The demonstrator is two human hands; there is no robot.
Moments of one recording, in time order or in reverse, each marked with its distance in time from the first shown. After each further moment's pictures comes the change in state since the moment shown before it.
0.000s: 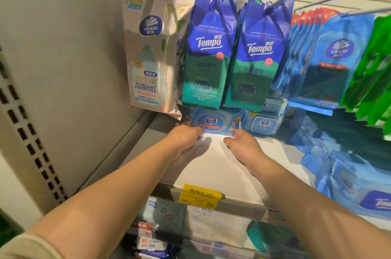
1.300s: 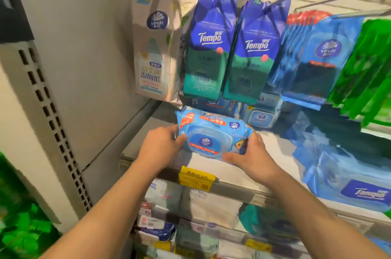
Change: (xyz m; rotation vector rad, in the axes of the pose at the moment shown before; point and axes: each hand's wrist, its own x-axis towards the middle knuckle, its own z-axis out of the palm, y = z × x) left_hand -0.084 -0.031 -0.036 0.609 0.279 0.305; right_hand -0.071 0.019 -0.040 -0.133 -0.091 -0.262
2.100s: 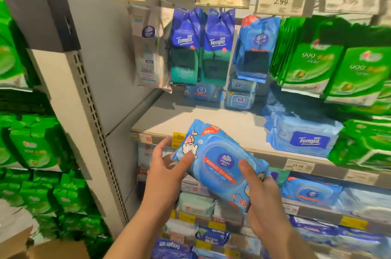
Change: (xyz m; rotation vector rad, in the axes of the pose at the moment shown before) left_hand -0.229 0.079 -0.012 -1.188 0.059 -0.281; right_hand -0.246 -0.018 -0.017 1.180 0.183 0.251
